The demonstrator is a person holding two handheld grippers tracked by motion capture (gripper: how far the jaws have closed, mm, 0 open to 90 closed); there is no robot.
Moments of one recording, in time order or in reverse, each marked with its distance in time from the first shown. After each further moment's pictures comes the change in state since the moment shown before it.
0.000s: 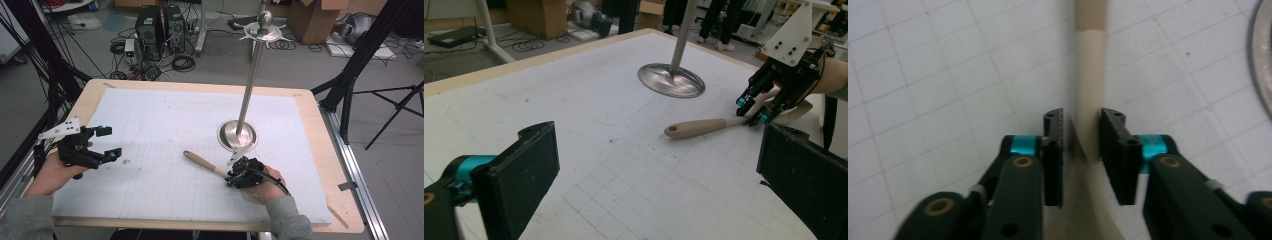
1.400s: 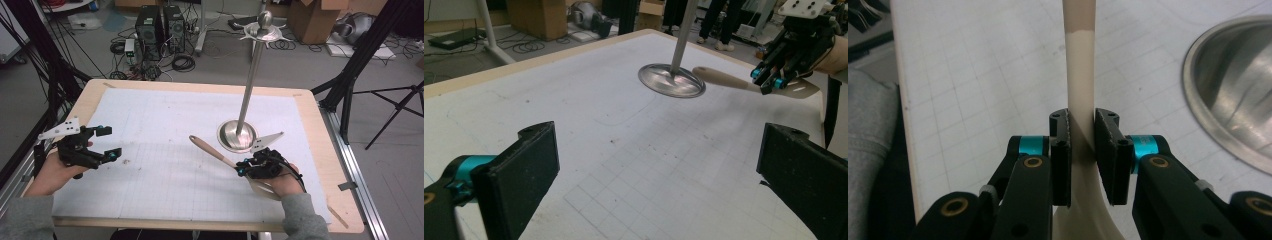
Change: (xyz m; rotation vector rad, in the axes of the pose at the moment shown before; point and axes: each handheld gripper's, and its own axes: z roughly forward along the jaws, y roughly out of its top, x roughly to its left) left arm 0.001 0.000 -0.001 -0.013 -0.004 0.008; right arm -0.028 -0.017 -0.053 -0.240 0.113 0.092
